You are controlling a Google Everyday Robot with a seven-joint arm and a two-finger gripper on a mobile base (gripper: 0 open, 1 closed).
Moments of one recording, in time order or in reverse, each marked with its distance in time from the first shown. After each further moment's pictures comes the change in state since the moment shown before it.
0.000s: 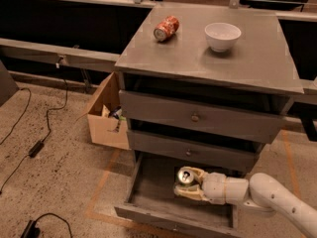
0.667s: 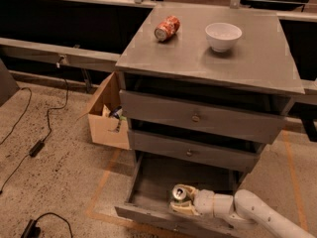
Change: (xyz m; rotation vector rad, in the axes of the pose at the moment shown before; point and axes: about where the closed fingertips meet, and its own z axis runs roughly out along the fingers) arm 0.123 0.014 0.049 -0.041 -0.003 0.072
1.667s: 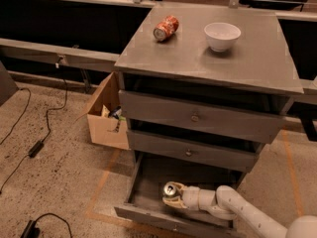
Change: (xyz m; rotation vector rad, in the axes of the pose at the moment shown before) arm 0.092 -0.057 0.072 0.008 0.024 -0.037
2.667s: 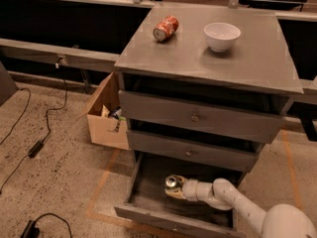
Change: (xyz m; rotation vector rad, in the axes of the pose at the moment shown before) arm 0.043 -0.059 0.020 0.062 0.081 -0.019
